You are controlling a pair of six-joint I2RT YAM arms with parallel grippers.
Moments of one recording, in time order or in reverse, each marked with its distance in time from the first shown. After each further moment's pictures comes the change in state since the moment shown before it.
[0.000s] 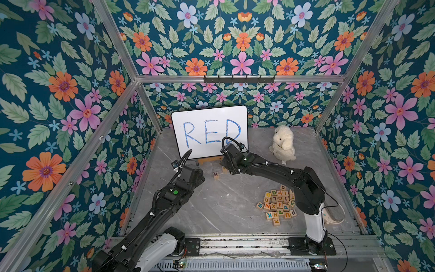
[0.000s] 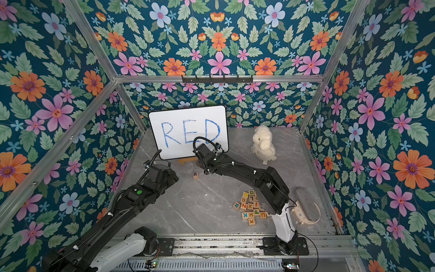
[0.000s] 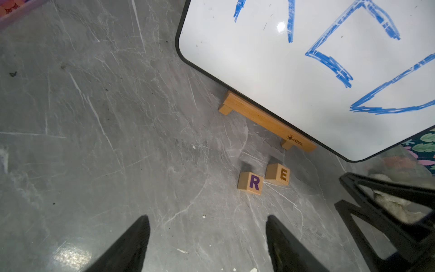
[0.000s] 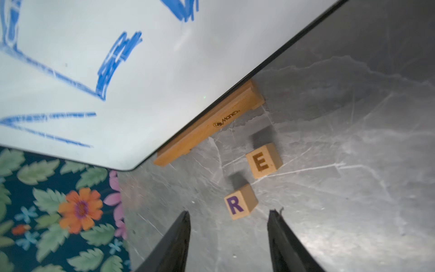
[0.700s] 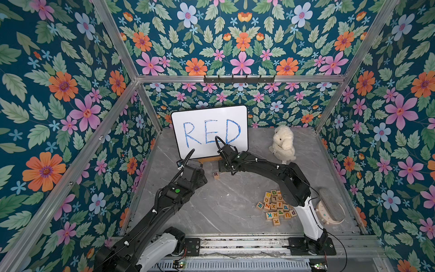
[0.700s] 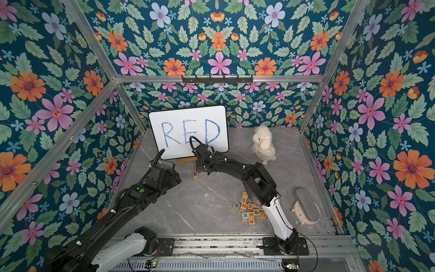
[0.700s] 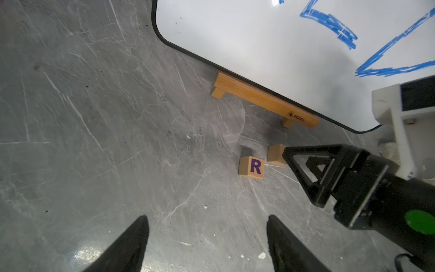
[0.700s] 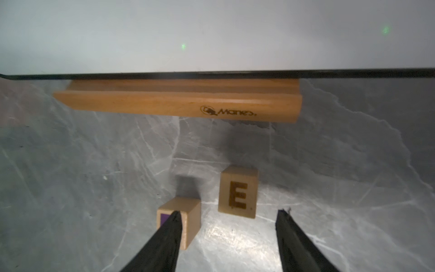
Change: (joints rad) left arm 0.000 0.034 -0.010 0.013 0.069 0.079; right arm -0.026 0.260 0.252 -0.174 -0.052 -0.505
